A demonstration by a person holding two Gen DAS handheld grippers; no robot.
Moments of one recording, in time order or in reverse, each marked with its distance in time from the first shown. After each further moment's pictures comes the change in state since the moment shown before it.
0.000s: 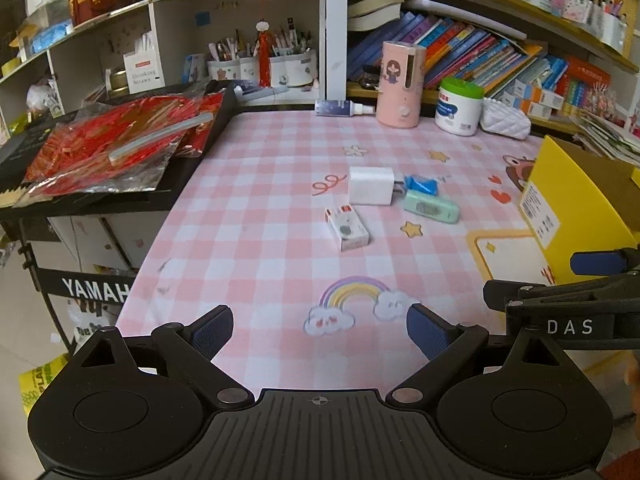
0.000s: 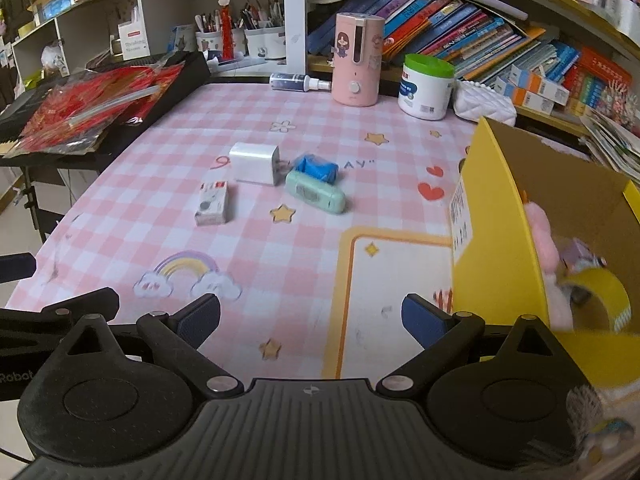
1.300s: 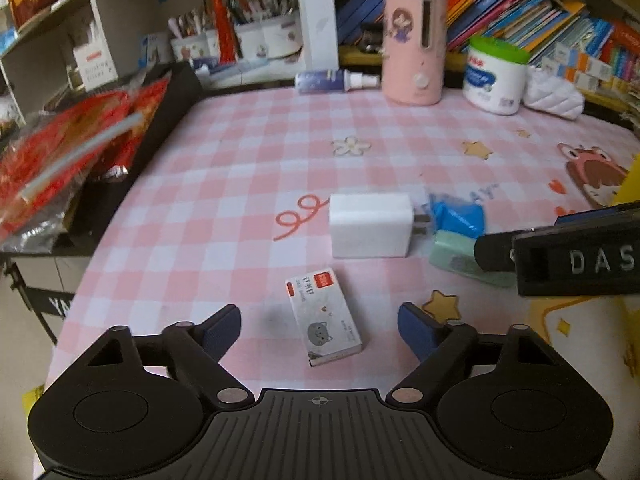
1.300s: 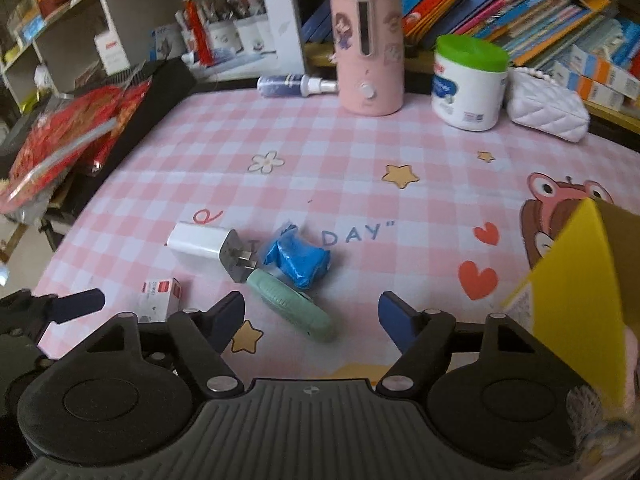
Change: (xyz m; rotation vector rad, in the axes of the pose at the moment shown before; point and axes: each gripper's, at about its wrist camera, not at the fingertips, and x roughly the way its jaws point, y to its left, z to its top) left arm 0.147 -0.035 0.064 0.033 0.105 0.056; right arm 0.124 -0.047 0.101 0.031 0.088 0.143
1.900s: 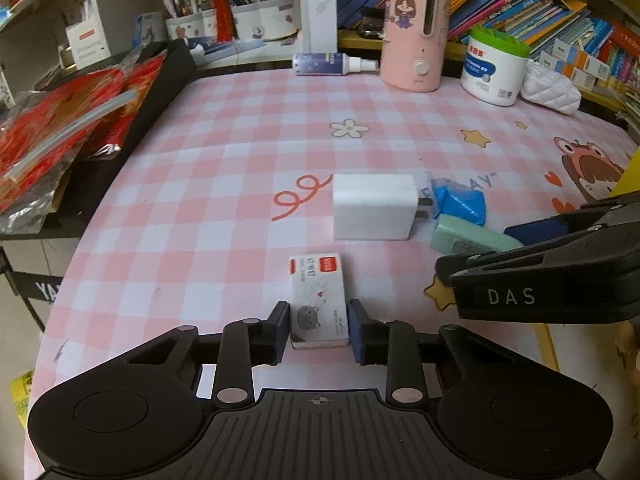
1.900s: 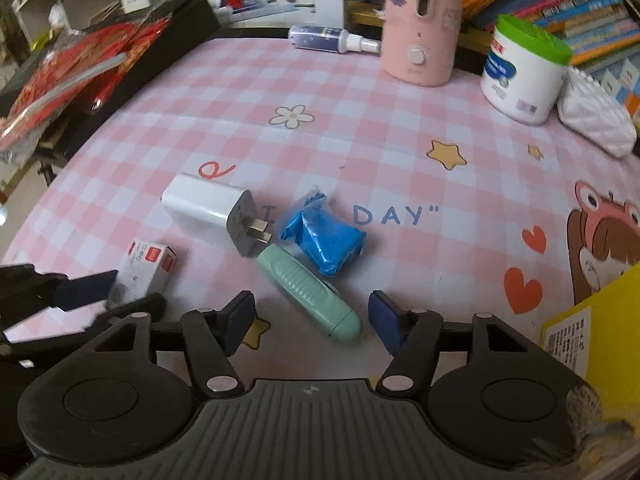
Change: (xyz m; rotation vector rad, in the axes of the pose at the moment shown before) left arm 0.001 0.010 -0.004 -0.018 0.044 -0.044; right arm 0.044 0.018 -0.003 -0.134 0.098 0.000
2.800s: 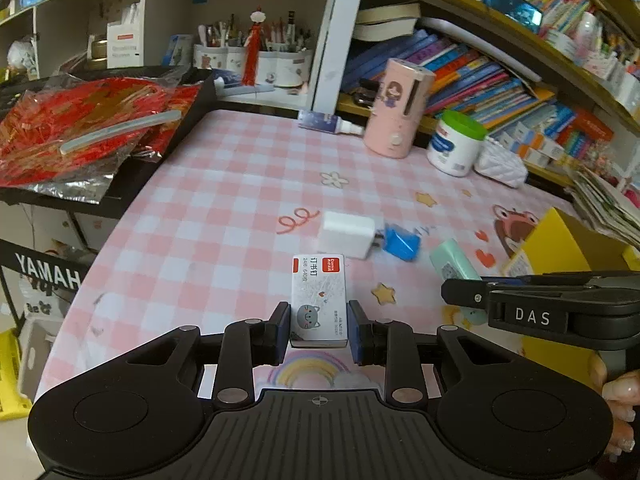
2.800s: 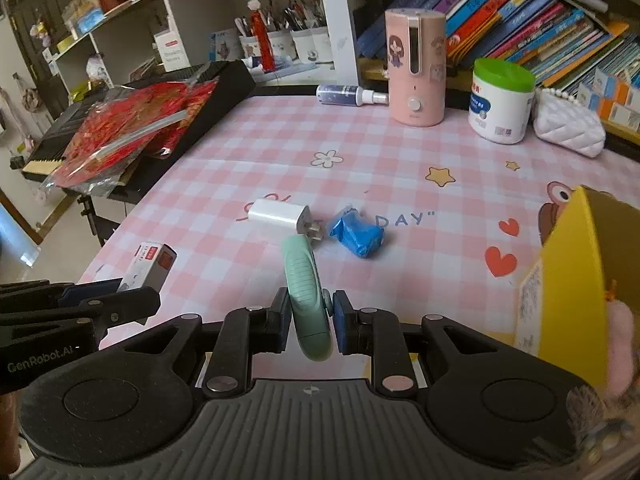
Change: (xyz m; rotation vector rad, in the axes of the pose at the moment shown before) left arm -0.102 0.029 -0.029 -0.149 -0.130 -0.154; right arm -0.099 0.011 -0.039 0.066 -0.150 0.100
